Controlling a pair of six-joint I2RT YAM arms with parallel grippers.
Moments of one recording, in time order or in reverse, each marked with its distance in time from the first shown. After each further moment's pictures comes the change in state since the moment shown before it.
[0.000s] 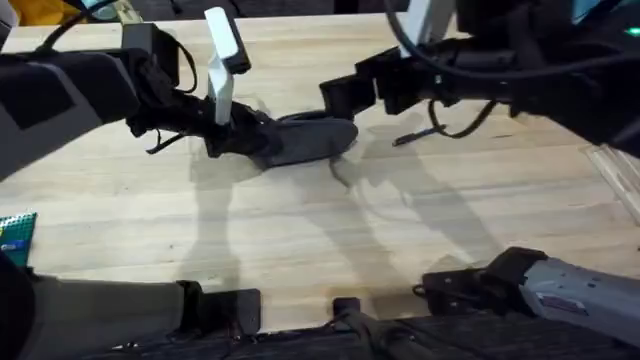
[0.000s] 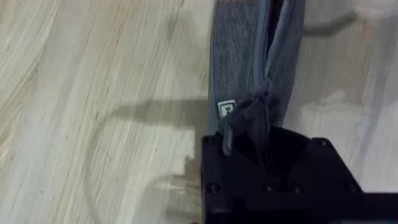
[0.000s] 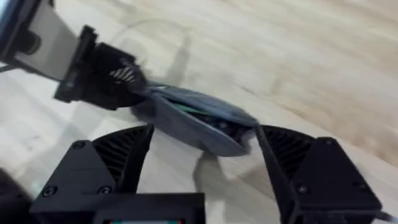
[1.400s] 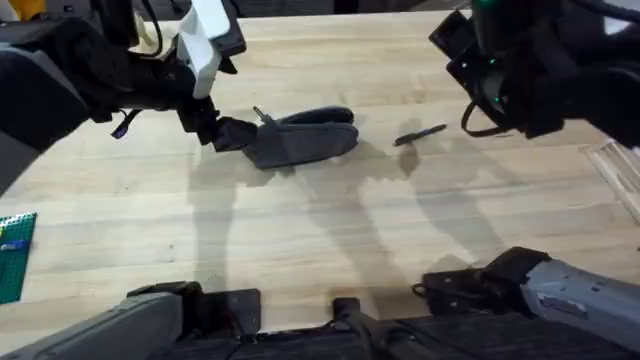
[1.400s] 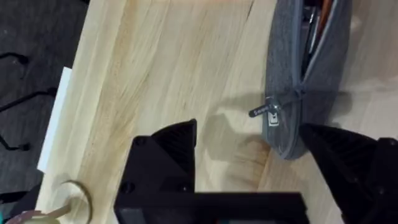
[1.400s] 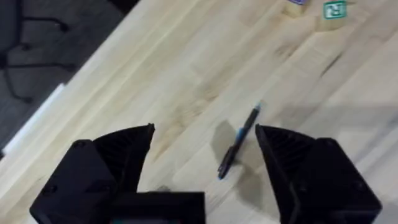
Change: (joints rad) left arm 0.000 -0.240 0.053 0.033 -0.148 0.004; right arm -0.055 -0.053 0.000 -0.298 0.822 1.044
